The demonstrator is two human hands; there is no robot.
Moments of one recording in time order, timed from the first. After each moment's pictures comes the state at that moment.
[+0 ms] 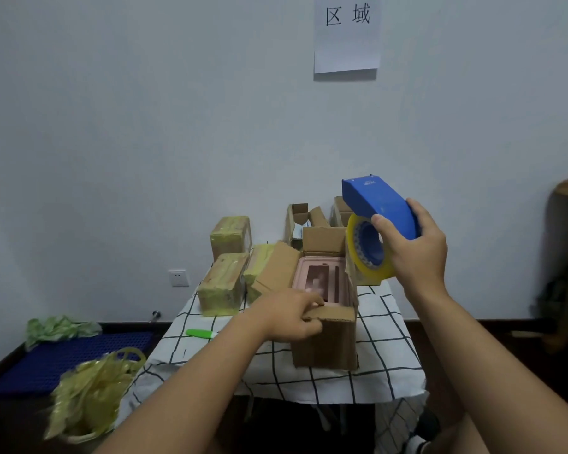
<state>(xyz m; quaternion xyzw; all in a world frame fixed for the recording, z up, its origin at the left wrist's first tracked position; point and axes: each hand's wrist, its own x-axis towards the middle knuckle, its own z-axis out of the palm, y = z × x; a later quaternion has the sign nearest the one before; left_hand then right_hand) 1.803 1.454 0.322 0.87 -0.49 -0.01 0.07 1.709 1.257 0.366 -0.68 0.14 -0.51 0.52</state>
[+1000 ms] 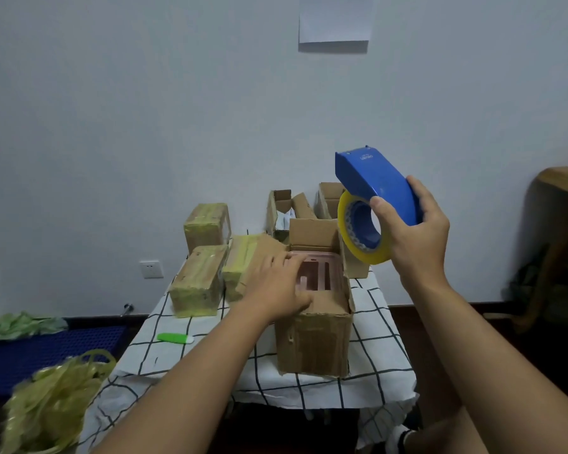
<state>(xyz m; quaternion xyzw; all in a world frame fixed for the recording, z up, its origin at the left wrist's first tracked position) 1.851 1.412 0.312 0.92 -0.38 0.06 0.13 1.738 1.238 0.374 -0.66 0.11 -0.53 0.52</state>
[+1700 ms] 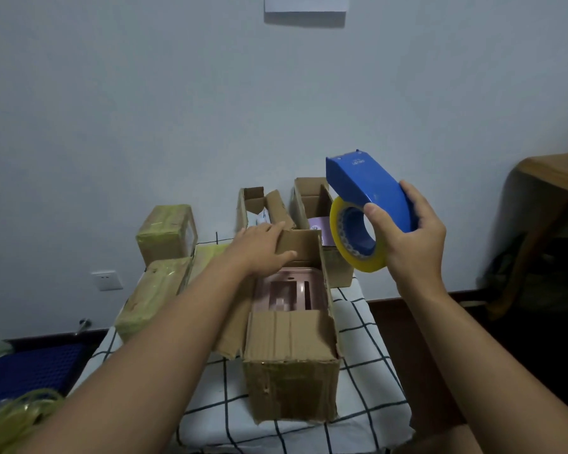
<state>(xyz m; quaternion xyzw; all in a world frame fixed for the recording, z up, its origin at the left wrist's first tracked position) 1.969 1.336 0.348 0.91 -0.40 0.02 0.08 1.787 1.182 0.362 -0.67 0.15 -0.52 0.51</state>
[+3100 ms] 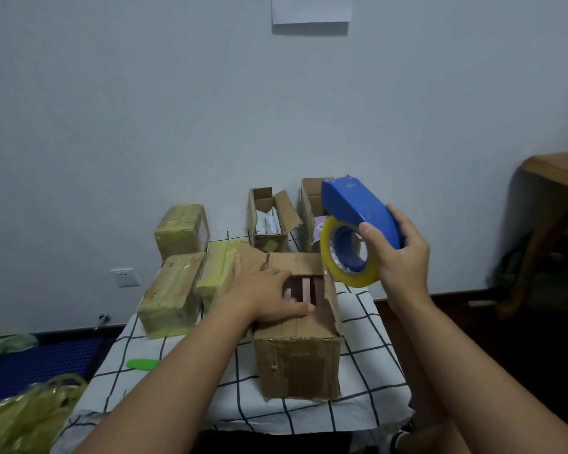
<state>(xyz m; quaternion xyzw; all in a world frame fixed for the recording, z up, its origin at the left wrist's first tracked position) 1.895 1.381 0.323 0.91 -0.40 -0.05 -0.05 1.772 1.199 0.332 -0.65 0.15 -0.48 0.57</state>
